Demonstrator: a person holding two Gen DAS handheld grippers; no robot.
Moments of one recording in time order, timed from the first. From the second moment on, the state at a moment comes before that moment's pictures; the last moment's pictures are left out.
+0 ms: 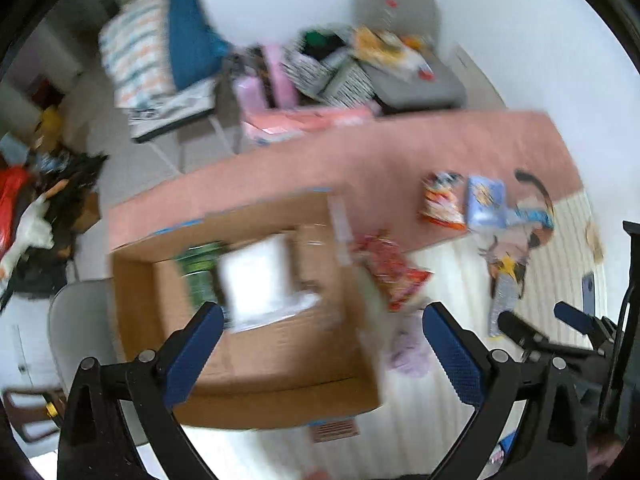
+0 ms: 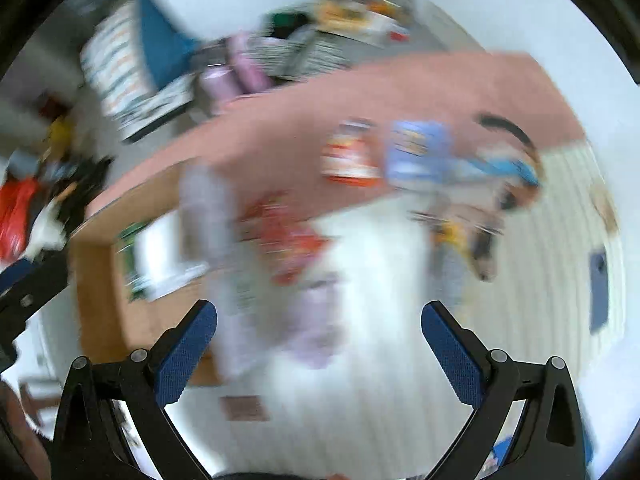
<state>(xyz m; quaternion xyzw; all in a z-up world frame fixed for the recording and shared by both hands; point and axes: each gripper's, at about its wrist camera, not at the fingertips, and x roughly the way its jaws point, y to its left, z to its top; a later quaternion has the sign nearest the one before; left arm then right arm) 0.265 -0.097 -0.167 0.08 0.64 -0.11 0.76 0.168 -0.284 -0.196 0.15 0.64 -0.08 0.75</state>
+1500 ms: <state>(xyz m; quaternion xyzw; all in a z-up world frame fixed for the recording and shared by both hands) 0.269 -0.158 -0.225 0.02 0.68 -0.17 0.71 0.150 -0.319 -0.250 0.21 0.68 -0.02 0.70</state>
